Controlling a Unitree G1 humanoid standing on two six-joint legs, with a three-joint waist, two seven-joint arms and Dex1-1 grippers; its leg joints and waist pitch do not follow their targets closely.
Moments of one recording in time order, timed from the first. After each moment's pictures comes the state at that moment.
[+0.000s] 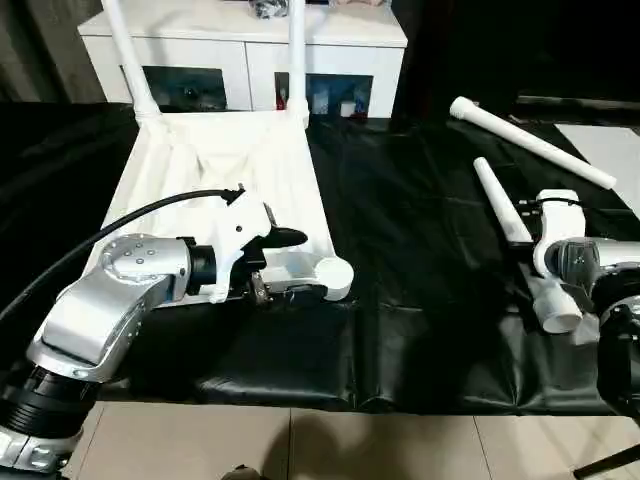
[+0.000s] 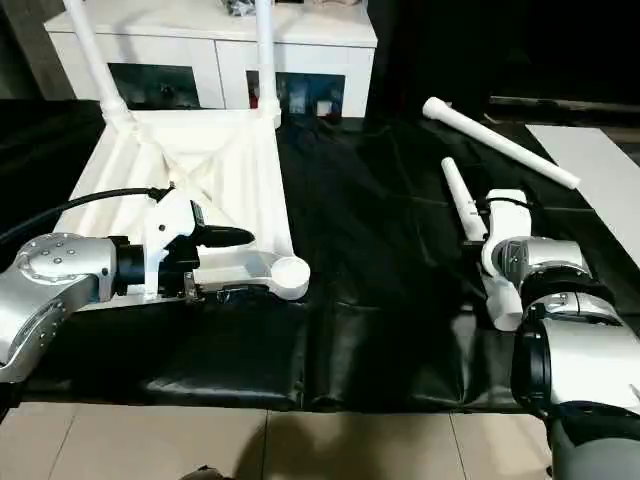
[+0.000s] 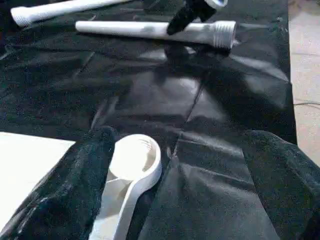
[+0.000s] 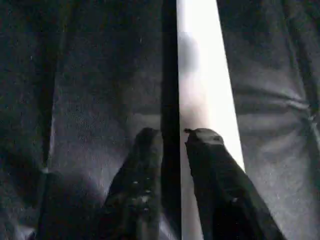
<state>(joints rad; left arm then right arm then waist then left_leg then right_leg) -0.45 0.63 -0.21 -0.18 -0.35 0.57 -0.95 -1.01 -0.53 -0.15 1.32 0.00 0.47 0.31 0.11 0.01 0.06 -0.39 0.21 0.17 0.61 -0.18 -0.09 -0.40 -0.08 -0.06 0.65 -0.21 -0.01</state>
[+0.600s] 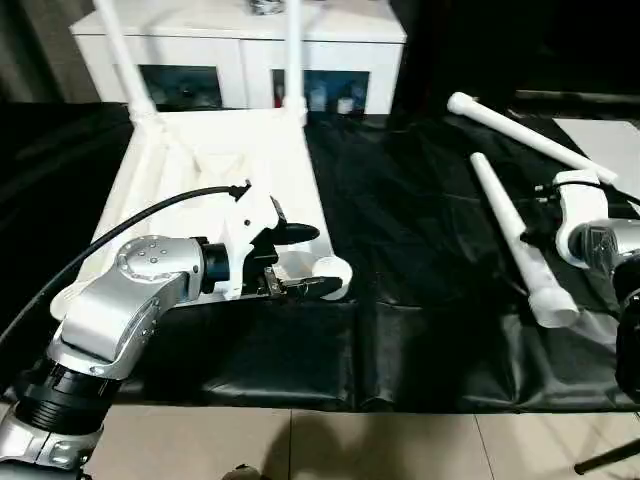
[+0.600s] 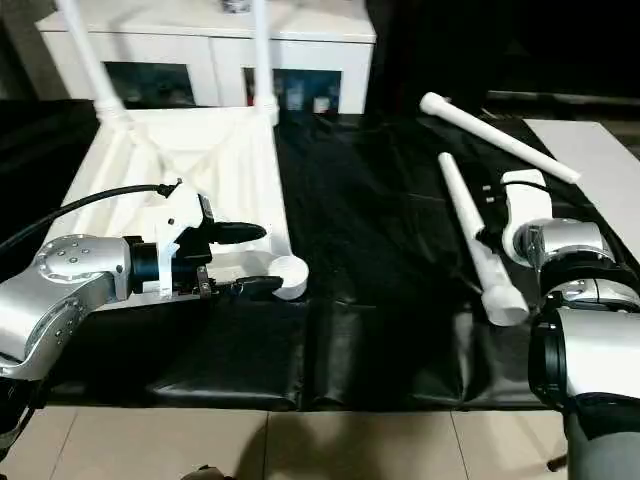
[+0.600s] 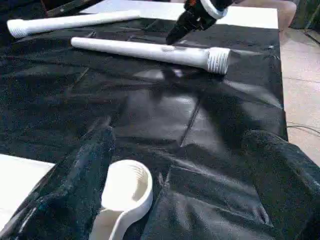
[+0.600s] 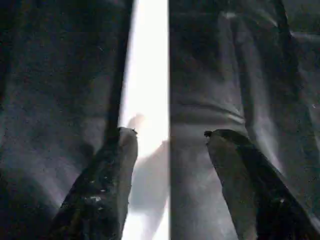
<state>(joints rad) -0.45 0.54 -0.20 -0.15 -0.38 0.57 -0.91 -1.03 -0.60 -0.08 1.34 -0.08 0.46 0.35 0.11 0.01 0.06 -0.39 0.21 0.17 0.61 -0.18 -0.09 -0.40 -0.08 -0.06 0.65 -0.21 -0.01</state>
